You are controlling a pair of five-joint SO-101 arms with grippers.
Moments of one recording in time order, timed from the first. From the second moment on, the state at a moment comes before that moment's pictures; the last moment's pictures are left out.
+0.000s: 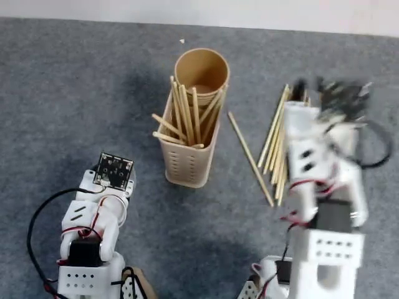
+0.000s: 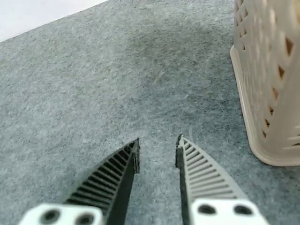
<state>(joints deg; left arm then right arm) -4.5 -103.9 96.0 46.6 -12.4 1.5 -54.7 34.2 35.1 10.2</state>
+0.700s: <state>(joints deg) -4.5 -103.9 96.0 46.6 -12.4 5.6 11.8 17.0 51.0 21.0</state>
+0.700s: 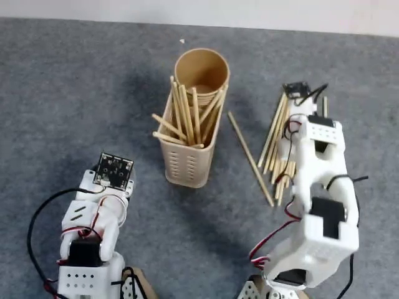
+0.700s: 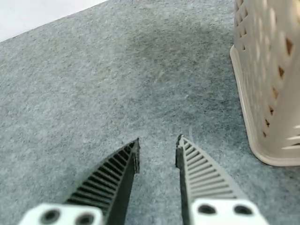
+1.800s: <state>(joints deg) -4.5 -103.9 96.0 46.6 -12.4 -5.5 -35.7 13.5 51.0 2.2</state>
